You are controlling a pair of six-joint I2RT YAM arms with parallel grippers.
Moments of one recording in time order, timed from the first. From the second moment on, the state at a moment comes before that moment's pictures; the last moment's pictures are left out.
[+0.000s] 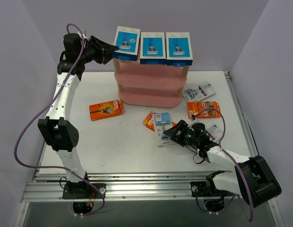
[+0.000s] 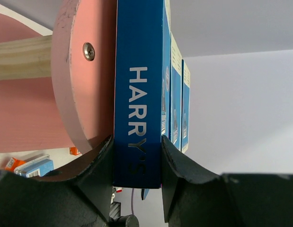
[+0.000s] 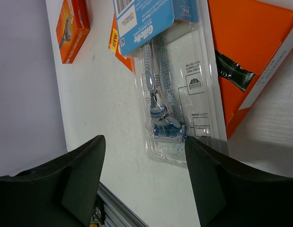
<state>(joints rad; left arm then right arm) -0.09 1.93 2.12 -0.40 0.60 -1.21 0.38 1.17 0.26 0.41 -0.30 1.01</state>
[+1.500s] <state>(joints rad) -0.09 1.88 1.95 -0.23 0.60 -1.34 0.37 1.20 0.22 0.49 -0.32 1.02</state>
